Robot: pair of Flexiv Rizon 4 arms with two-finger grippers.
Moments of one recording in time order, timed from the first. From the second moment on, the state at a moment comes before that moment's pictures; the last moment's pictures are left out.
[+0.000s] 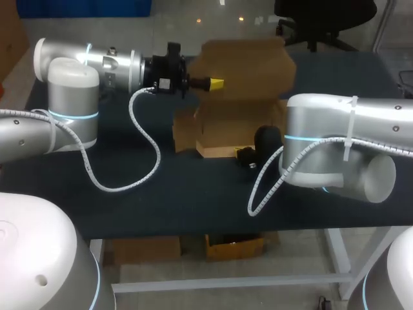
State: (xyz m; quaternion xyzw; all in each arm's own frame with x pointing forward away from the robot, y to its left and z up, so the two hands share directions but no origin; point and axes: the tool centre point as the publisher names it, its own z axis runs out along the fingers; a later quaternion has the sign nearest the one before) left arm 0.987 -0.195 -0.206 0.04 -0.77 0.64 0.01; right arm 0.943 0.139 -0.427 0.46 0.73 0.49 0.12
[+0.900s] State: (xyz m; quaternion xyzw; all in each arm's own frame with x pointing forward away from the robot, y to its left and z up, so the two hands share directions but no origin) left arm 0.957 -0.193 -0.215 0.03 -0.77 0.63 0.05; right arm 0.943 0.139 -0.427 0.46 0.73 0.49 0.12
